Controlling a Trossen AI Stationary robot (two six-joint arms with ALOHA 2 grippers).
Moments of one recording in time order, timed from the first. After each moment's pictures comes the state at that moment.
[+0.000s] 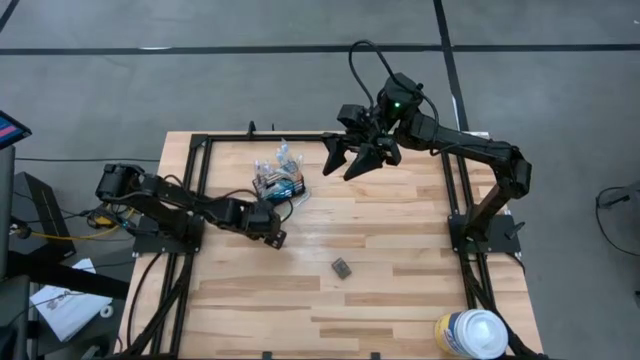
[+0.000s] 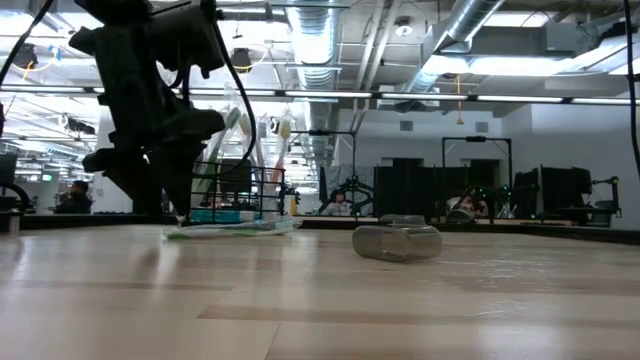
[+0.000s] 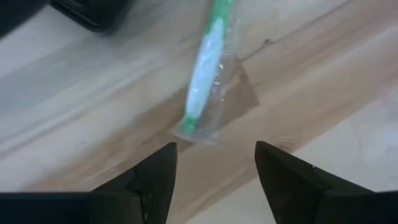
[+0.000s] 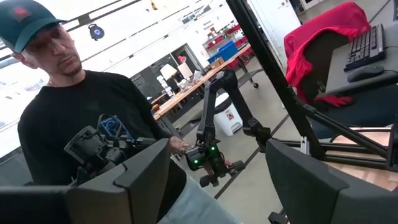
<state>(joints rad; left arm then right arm) -0.10 1.45 0.70 -0.50 -0.20 -1.16 -0.33 1.66 1.65 0.30 -1.29 0.84</state>
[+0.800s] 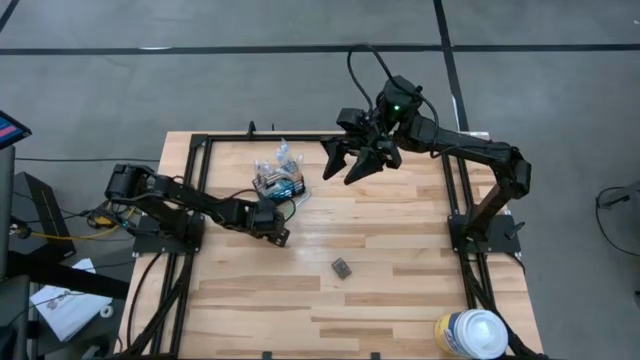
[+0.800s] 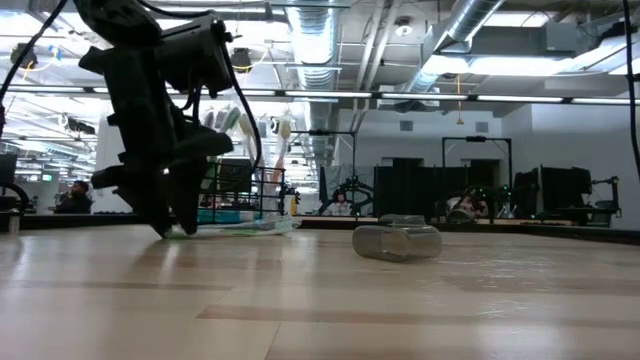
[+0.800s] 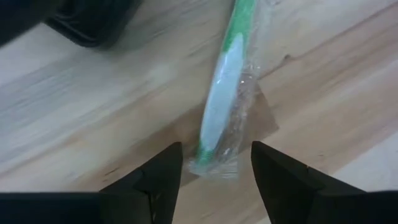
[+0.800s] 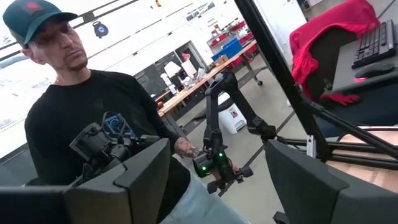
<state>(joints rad) -0.07 1.55 0.68 -0.39 -0.20 -1.15 -0.31 1.66 1.65 0.30 -1.29 0.84</state>
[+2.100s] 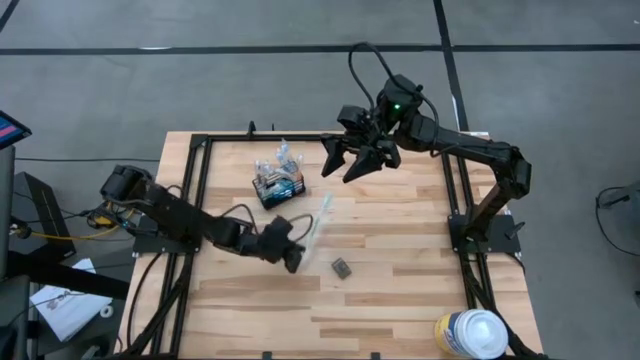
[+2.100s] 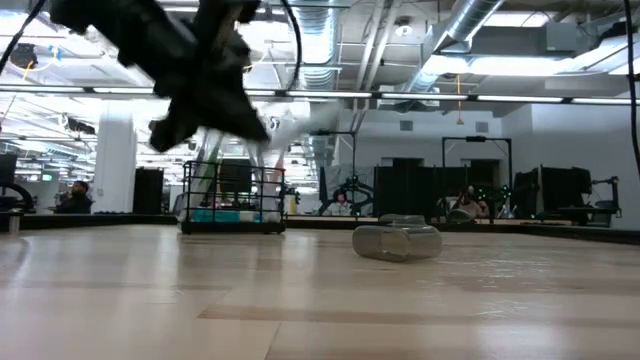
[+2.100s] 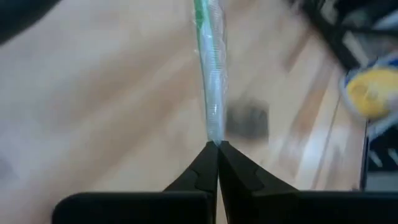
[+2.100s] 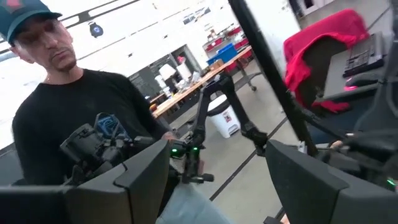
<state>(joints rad) -0.33 1.51 0.74 0.04 -0.38 -1.07 -0.33 1.66 1.65 0.30 -1.27 0.80</state>
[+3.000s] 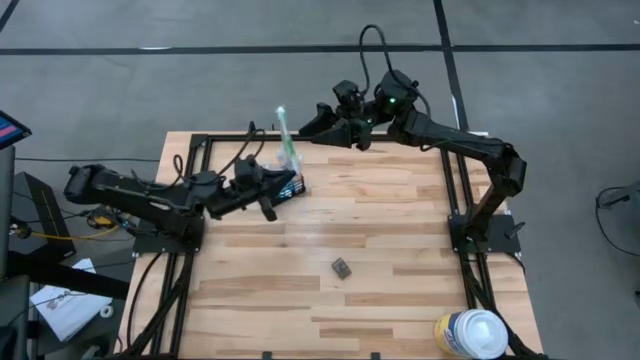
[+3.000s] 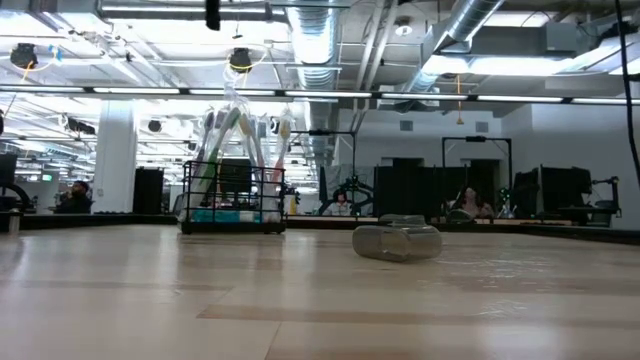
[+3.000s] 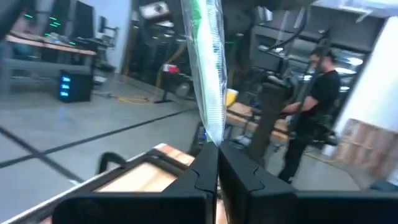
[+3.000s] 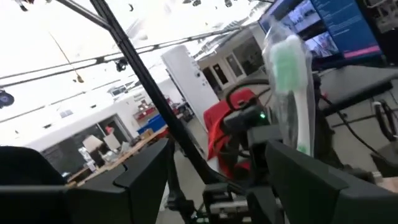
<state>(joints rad) -0.11 1.07 0.74 0.49 -0.54 -0.23 -0.38 1.69 1.65 0.37 -0.87 0.78</state>
